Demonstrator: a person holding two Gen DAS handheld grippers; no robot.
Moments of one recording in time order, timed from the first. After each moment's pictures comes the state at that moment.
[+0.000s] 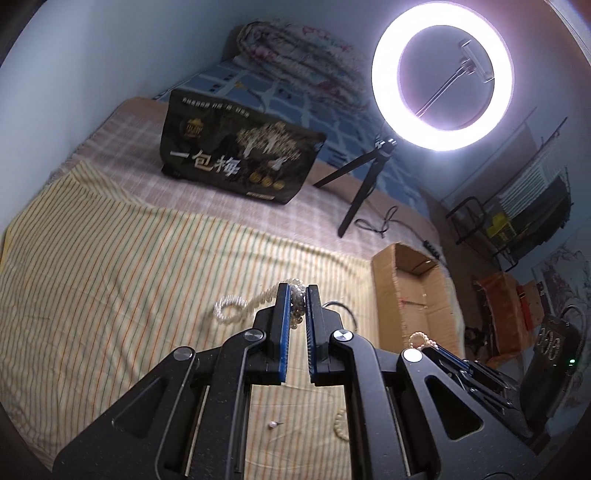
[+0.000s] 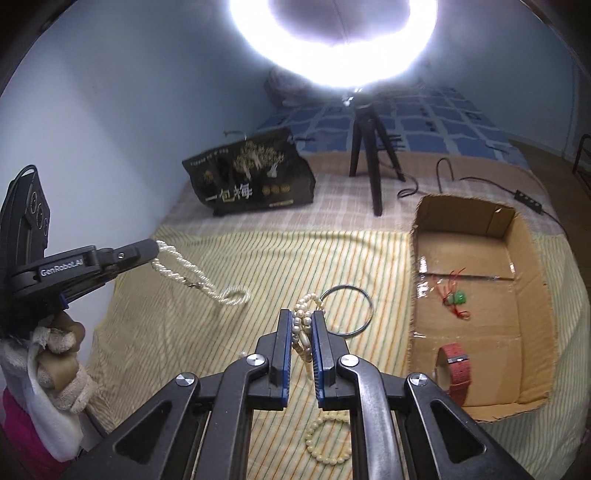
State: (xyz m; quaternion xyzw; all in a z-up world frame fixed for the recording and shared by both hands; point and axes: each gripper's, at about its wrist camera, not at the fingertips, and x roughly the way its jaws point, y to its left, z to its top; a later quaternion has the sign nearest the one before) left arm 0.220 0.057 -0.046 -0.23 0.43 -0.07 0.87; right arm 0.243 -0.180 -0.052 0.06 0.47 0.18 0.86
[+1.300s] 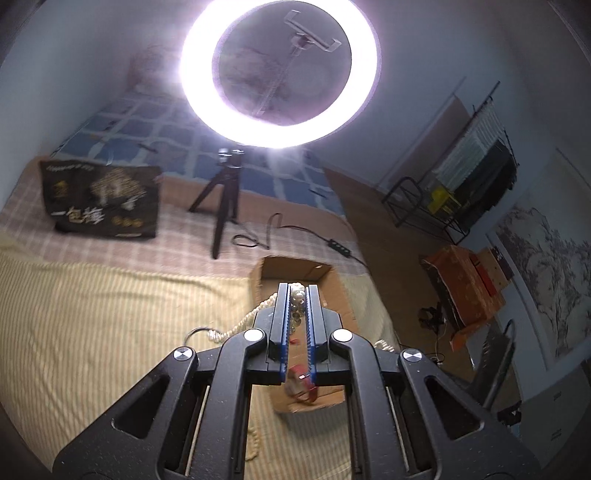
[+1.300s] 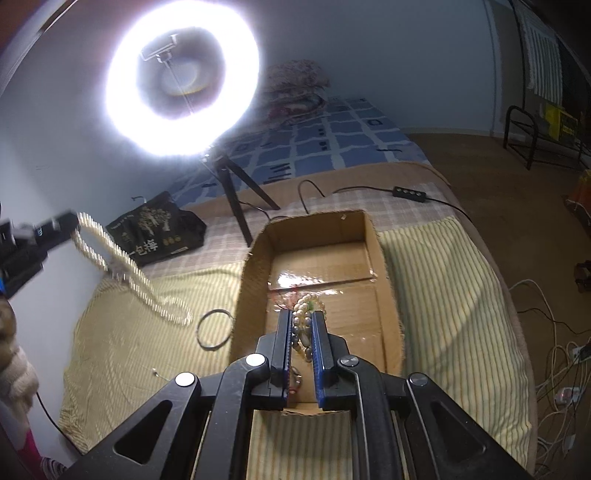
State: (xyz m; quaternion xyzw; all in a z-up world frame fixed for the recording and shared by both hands) left arm 0.247 -0.089 0.033 -0.19 0.39 -0.20 0.88; right arm 0.235 -0.340 -0.036 0.10 0.44 0.06 0.89
